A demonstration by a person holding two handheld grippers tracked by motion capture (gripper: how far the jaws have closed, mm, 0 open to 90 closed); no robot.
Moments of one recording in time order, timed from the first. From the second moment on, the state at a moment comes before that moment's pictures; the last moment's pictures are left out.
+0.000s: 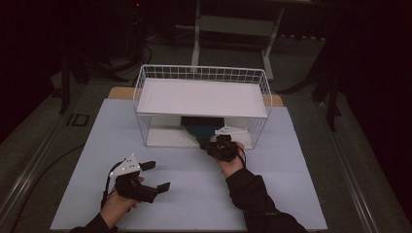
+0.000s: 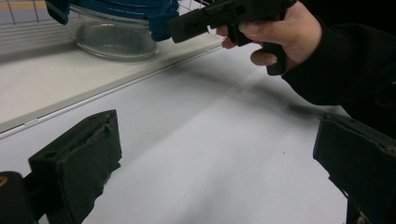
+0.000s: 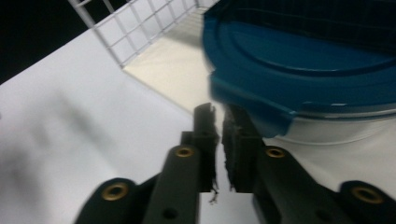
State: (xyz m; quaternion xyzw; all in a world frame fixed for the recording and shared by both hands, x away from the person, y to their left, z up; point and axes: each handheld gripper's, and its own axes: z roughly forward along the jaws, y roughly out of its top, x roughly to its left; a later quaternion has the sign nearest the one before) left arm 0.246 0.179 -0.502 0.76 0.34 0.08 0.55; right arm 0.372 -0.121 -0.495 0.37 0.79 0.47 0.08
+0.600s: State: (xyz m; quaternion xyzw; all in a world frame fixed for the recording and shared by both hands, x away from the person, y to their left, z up) left arm 0.242 0.176 -0.499 0.76 0.33 0.08 0.56; right arm 0.331 -0.143 -0.484 0.33 0.79 0.52 0.06
